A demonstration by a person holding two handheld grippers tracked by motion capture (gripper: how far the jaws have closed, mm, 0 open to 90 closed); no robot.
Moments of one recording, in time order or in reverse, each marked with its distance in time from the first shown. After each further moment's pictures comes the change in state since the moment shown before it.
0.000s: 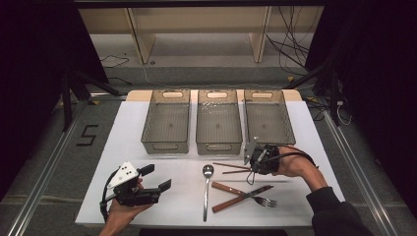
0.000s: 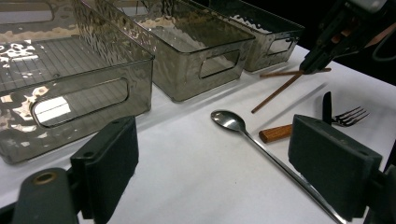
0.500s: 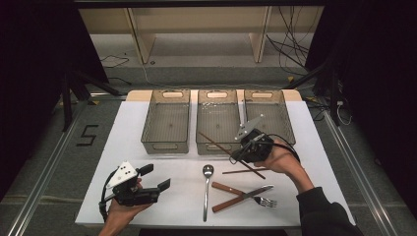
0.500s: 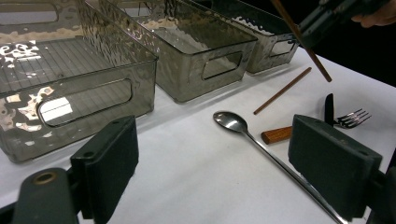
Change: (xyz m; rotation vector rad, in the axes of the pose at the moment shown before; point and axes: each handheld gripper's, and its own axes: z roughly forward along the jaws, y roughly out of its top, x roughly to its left) left arm 0.001 0.000 -0.002 -0.001 0.007 -0.002; right arm -0.013 0.029 -0.028 -0.360 0.063 0.328
